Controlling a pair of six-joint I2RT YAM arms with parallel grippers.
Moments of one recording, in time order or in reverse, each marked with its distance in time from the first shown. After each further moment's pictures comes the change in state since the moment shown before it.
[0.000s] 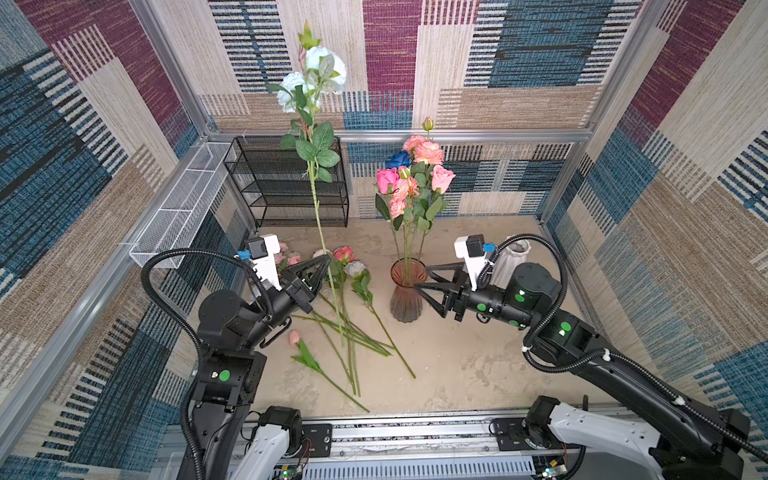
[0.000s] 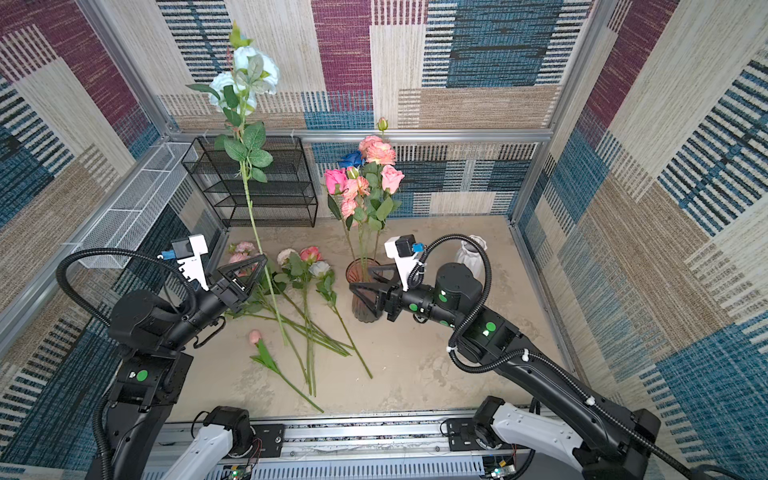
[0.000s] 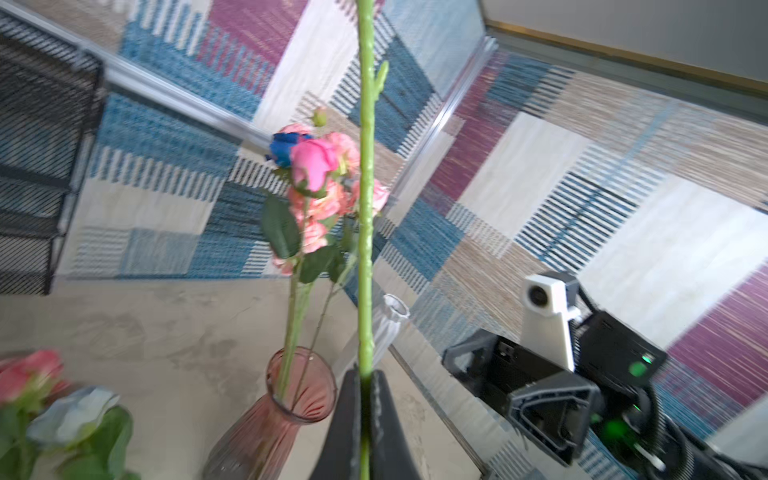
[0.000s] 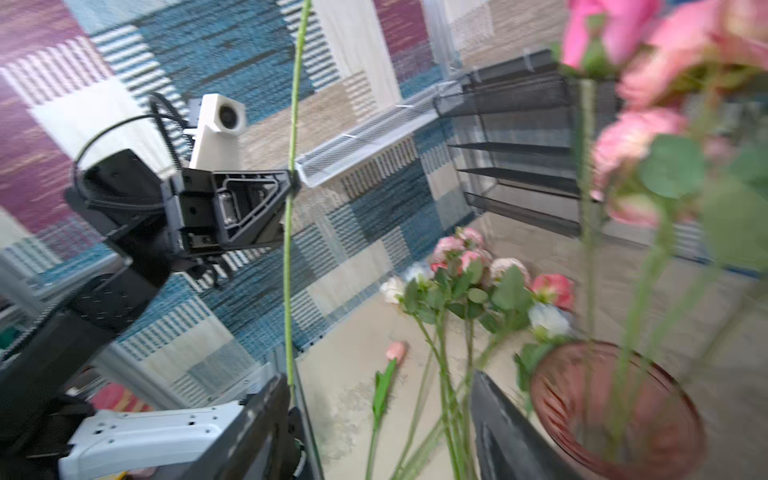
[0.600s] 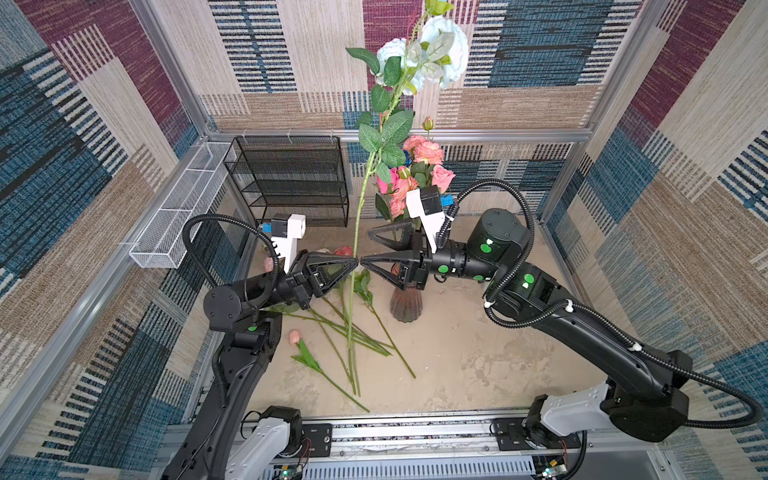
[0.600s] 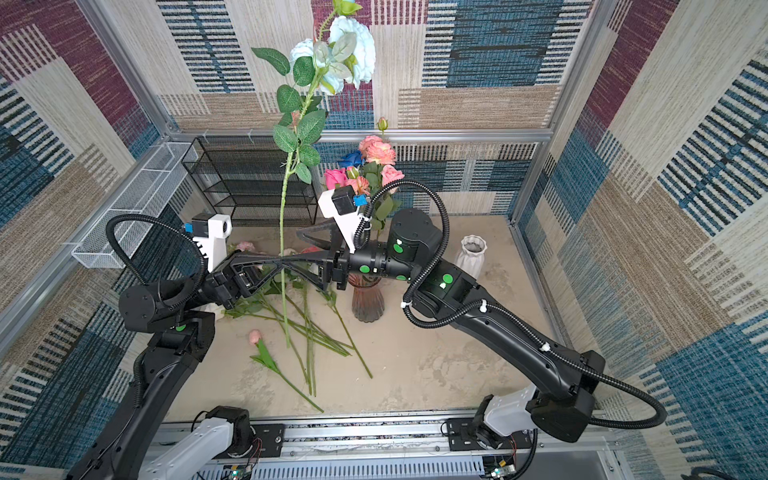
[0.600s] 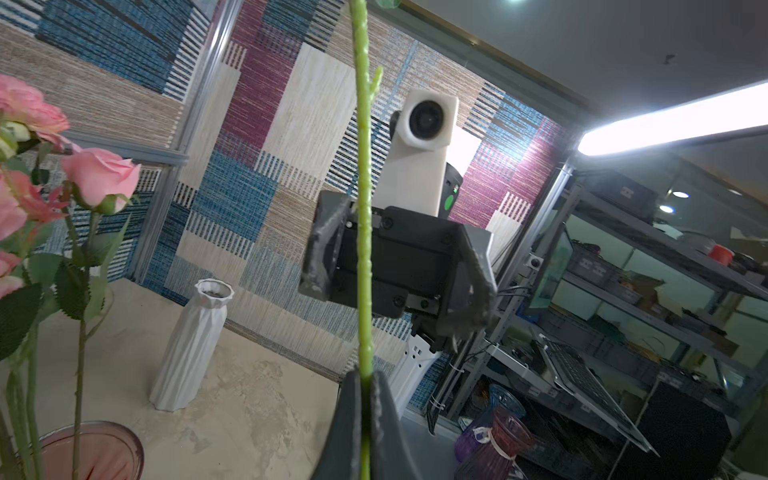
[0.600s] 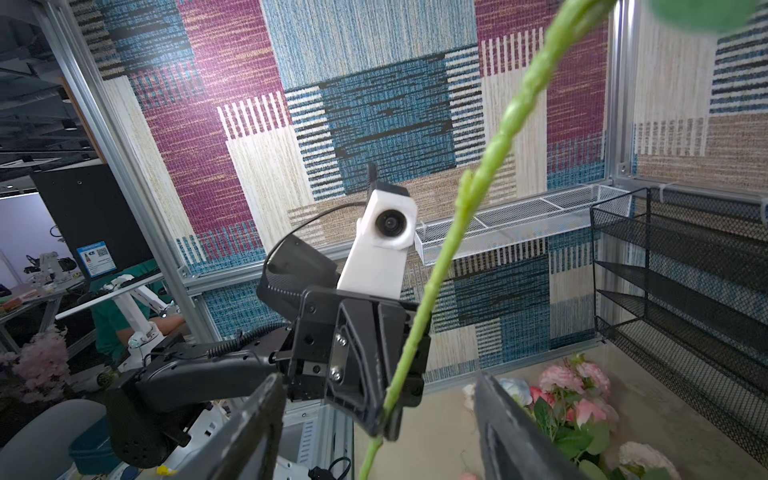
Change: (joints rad) left arm -0.006 0.265 -0.036 0.932 0.535 -0.584; right arm 0.090 0.396 0.557 0.019 -0.172 -0.069
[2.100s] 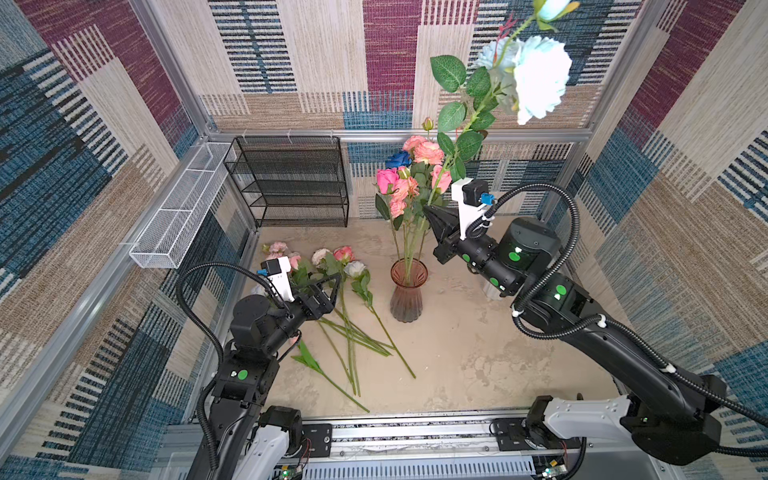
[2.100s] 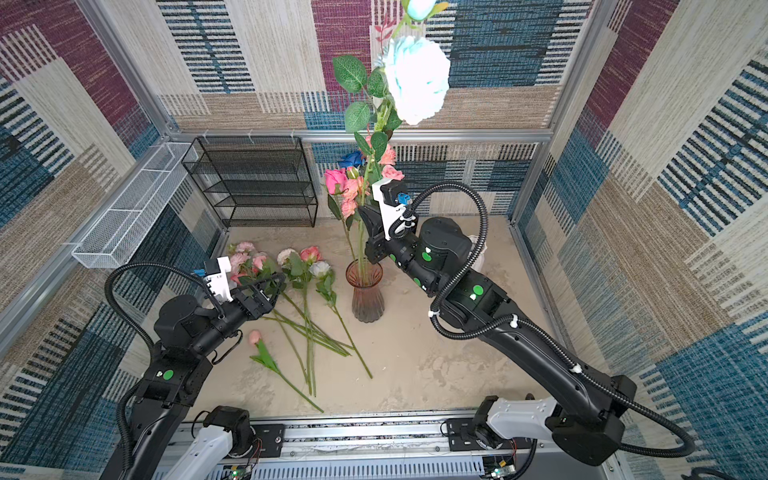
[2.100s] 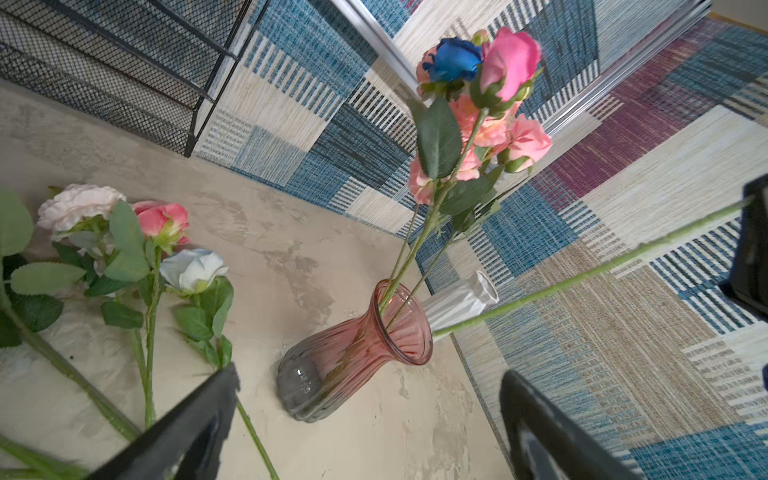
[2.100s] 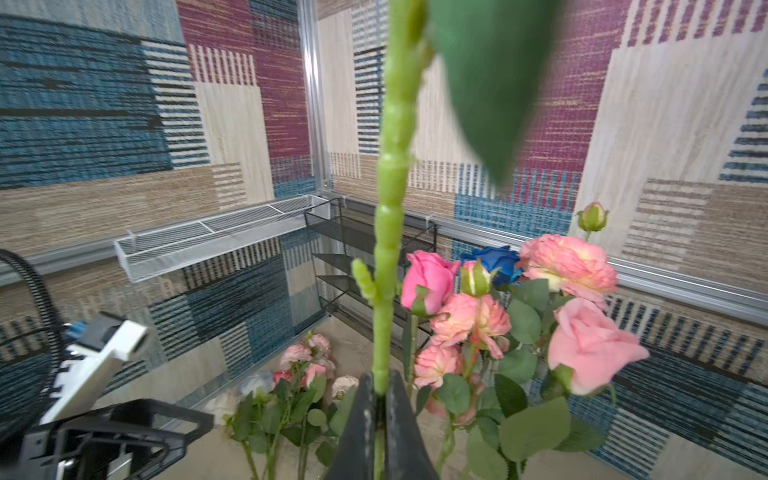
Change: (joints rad) left arm -0.020 -0.319 -0.203 -1.093 -0.815 0.550; right arm -0.101 -0.157 -0.151 -0.091 0.701 -0.303
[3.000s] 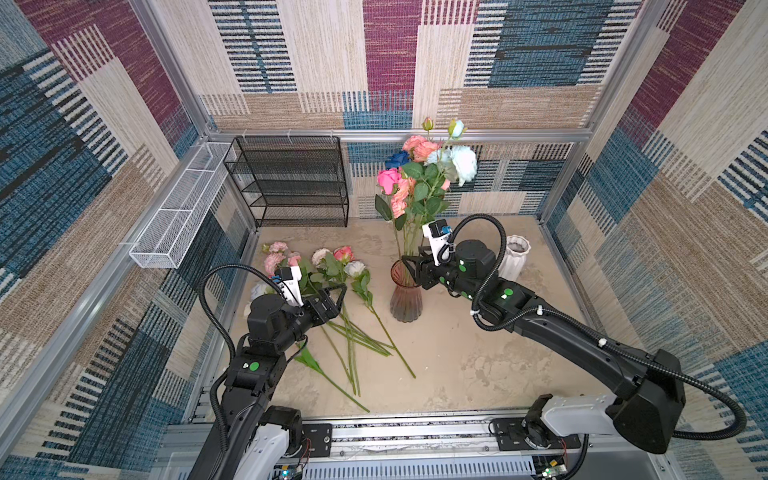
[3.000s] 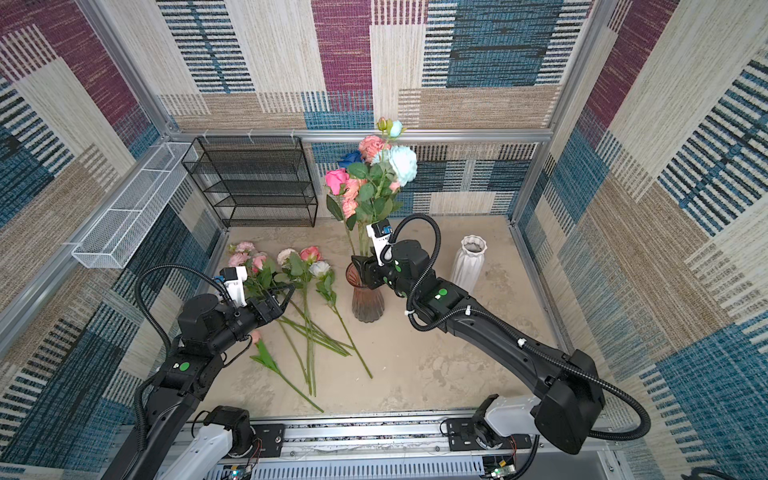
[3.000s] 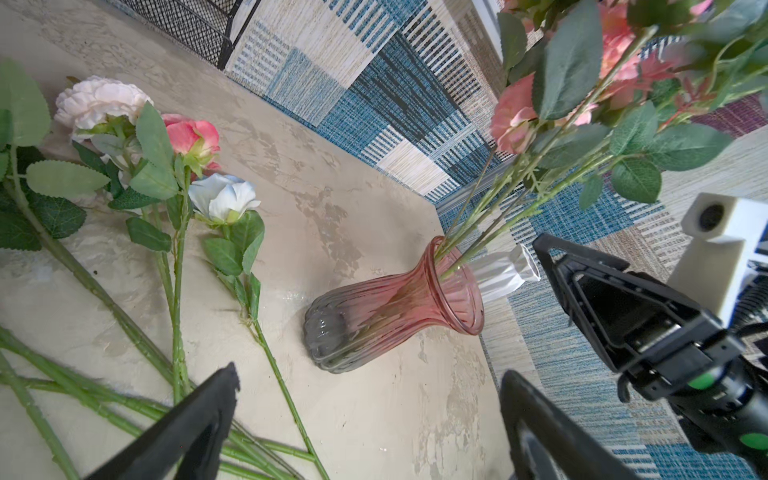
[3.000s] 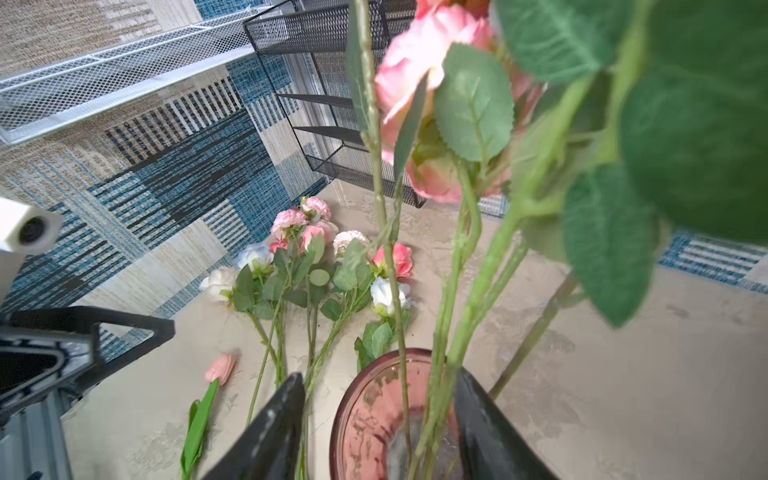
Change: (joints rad) left arm 0.000 0.053 -0.093 -0.010 0.015 -0.043; right arm -0.089 0.061 -0.359 0.068 -0.169 0.232
